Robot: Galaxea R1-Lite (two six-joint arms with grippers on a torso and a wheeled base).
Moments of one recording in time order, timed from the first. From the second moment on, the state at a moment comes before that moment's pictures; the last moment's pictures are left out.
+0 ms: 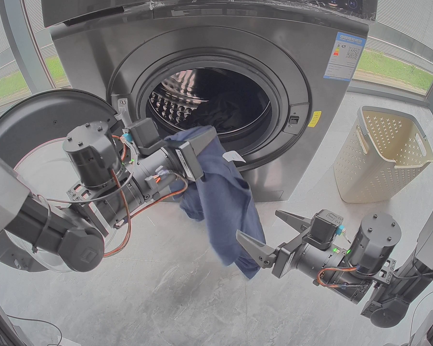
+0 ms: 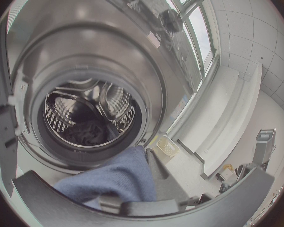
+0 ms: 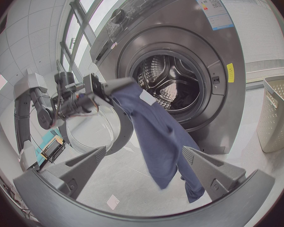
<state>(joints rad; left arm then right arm) -0.56 1.88 -0.85 -1.25 -0.20 -0.33 0.79 1.91 -0.37 -1.54 -0.09 0.19</state>
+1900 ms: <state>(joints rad) -0.62 1.63 -0.64 -1.34 -0.25 -0.28 0.63 2.31 -0.90 -1.51 -0.09 0.11</state>
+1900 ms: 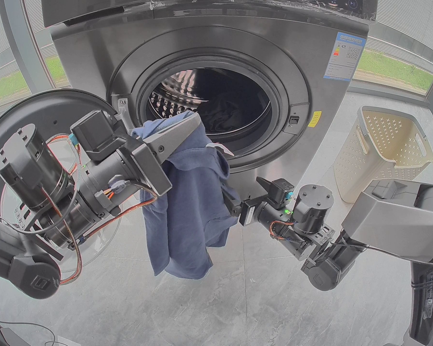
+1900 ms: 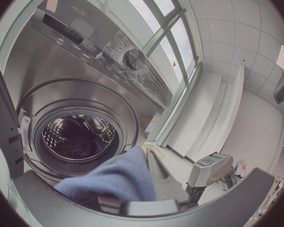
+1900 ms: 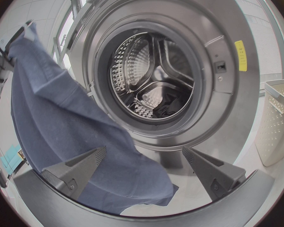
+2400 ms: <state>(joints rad) -0.61 1.63 -0.64 -1.35 -0.25 -0.28 0.71 2.32 -0.88 -1.54 -0.10 0.10</state>
